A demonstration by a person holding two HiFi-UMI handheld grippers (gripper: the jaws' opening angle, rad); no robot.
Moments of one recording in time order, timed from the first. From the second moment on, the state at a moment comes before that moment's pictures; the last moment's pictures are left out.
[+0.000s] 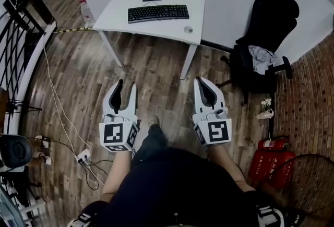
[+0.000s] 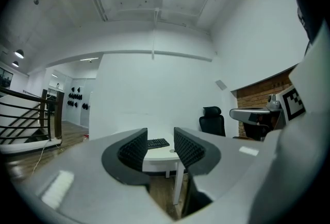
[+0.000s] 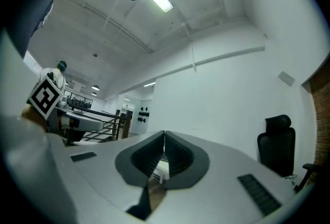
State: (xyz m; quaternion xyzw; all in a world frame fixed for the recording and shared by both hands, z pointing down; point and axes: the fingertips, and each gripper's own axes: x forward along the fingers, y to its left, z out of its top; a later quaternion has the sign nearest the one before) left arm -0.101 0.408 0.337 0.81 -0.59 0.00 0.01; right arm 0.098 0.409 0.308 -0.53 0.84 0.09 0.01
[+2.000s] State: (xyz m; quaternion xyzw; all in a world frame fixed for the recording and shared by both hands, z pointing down) left arm -0.168 -0.019 0.356 0.82 -0.58 0.00 0.03; right arm 0.049 -0.027 0.325 -0.54 0.84 0.07 -0.02
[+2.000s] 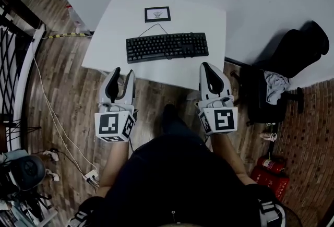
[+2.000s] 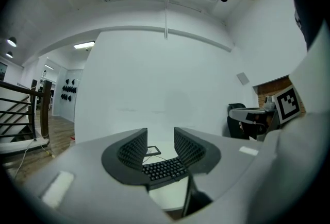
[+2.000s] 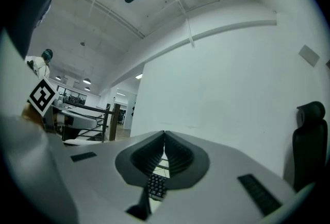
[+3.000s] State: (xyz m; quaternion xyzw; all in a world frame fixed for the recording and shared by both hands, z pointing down) left arm -0.153 -0.181 0.355 0.78 -0.63 0.00 0.02; right arm 0.070 -0.223 0.334 -0.49 0.87 0.04 -0.01
